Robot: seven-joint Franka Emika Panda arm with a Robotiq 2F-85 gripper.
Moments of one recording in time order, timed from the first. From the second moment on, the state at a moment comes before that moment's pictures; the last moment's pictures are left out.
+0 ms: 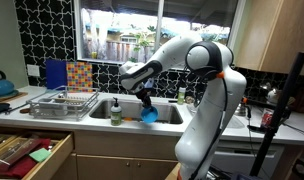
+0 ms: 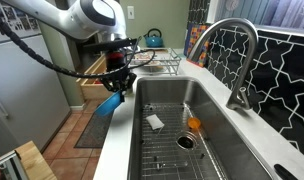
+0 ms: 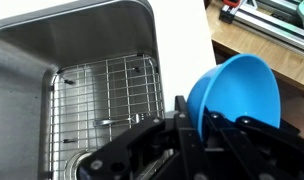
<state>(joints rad) -0.06 -0.20 -0.03 -2.27 -0.52 1.69 -0.48</state>
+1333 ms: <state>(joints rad) 0.06 -0.34 0.10 -2.58 -1.11 1.78 0.01</state>
